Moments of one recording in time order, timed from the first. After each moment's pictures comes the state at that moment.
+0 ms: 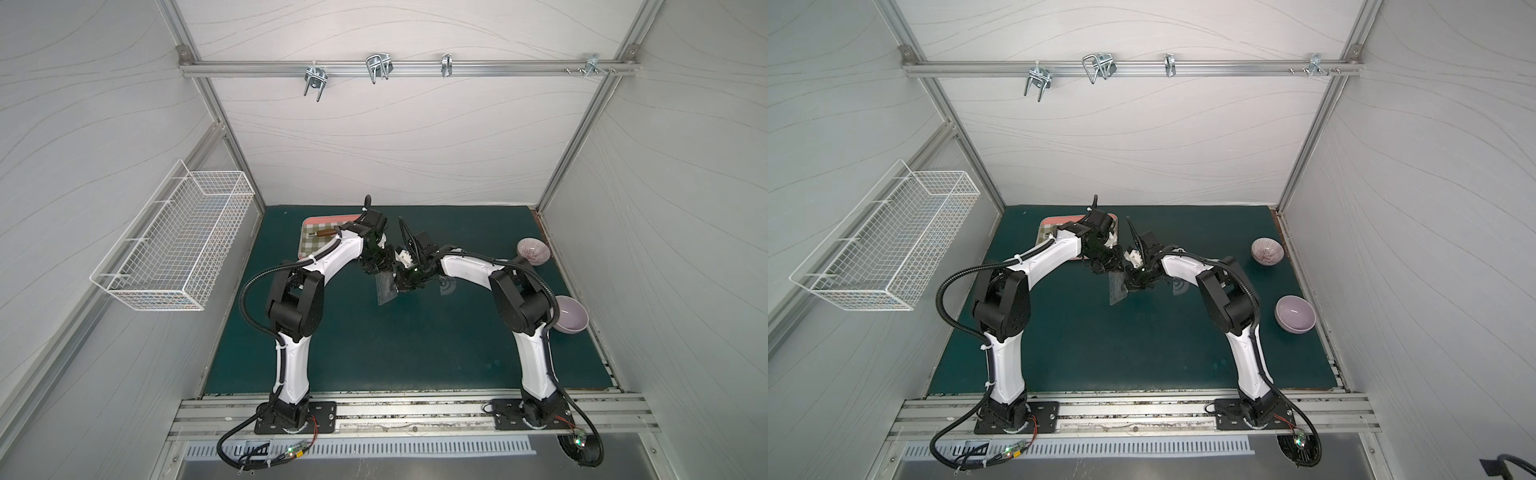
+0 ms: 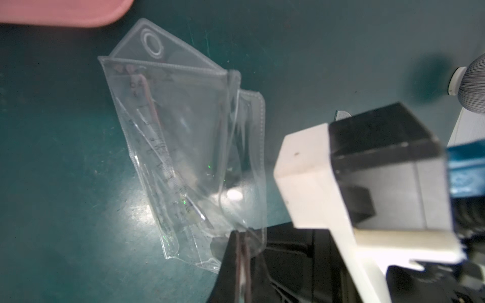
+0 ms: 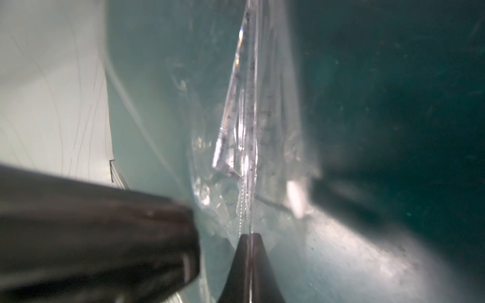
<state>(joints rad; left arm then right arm) -0.42 2.02 1.65 -0.86 0.33 -0.55 0.67 2.13 1.52 -0.46 -0.62 0.45</state>
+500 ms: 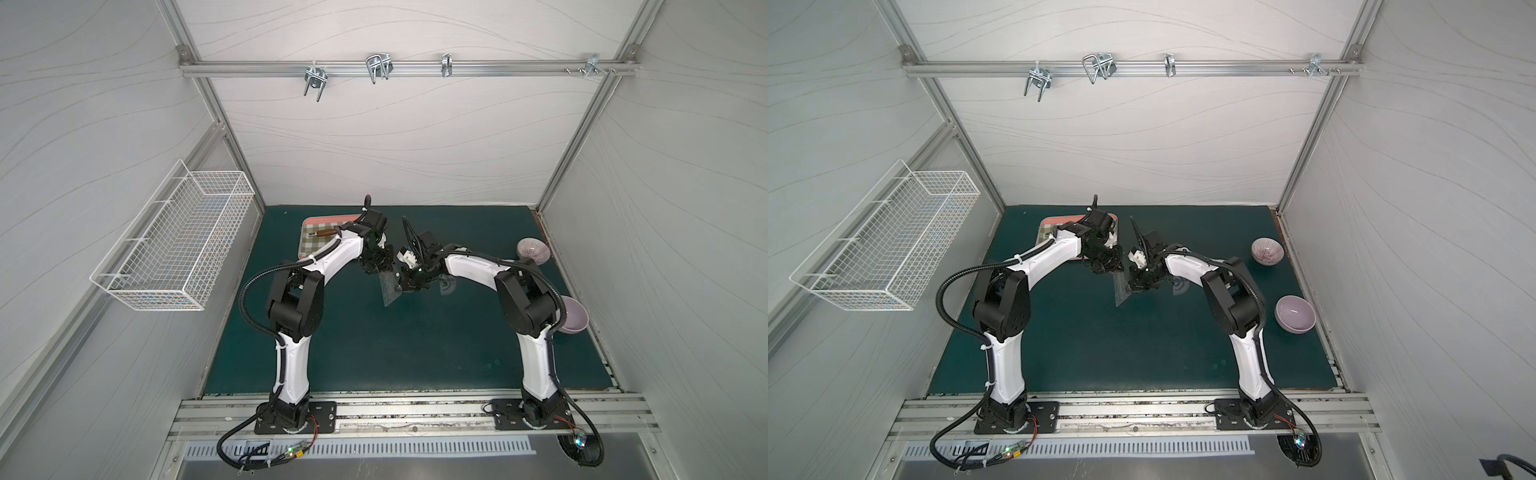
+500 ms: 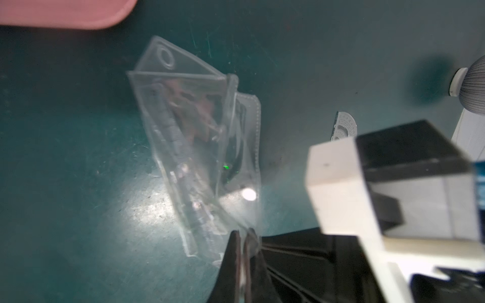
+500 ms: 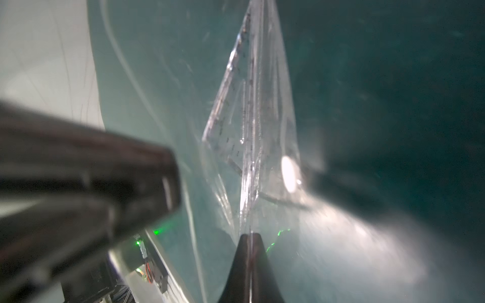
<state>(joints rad) -0.42 2.02 1.65 -0.86 0.33 -0.55 0.64 2.07 1.48 -0.53 -0.60 0.43</state>
